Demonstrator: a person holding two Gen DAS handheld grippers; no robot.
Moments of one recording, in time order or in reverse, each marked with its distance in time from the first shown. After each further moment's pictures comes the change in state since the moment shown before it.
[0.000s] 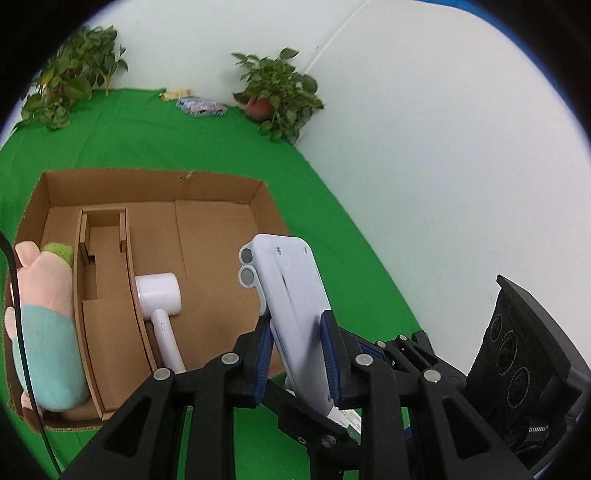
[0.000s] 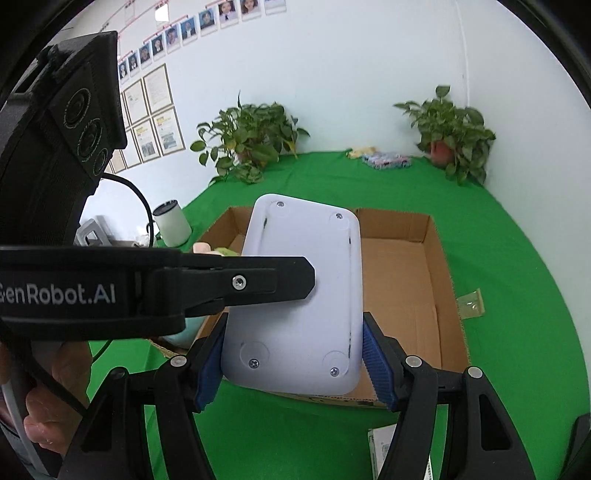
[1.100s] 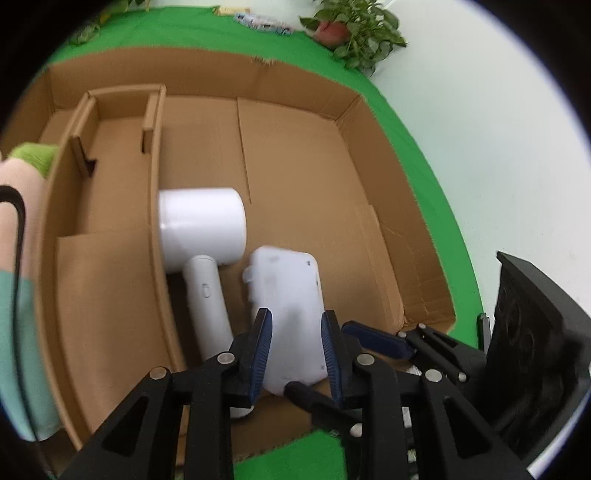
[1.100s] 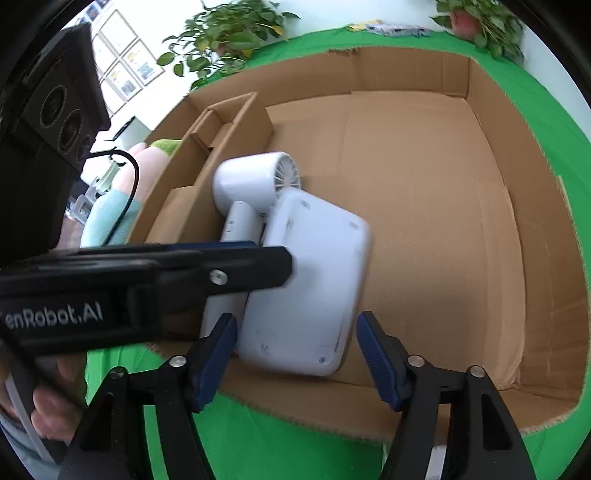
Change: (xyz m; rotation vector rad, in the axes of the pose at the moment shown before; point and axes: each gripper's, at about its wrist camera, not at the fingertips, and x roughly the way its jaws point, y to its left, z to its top) left arm 0.101 0.095 -0.030 -0.126 0.220 0.146; right arm 0.155 -0.057 -0.057 0.133 0.400 0.146
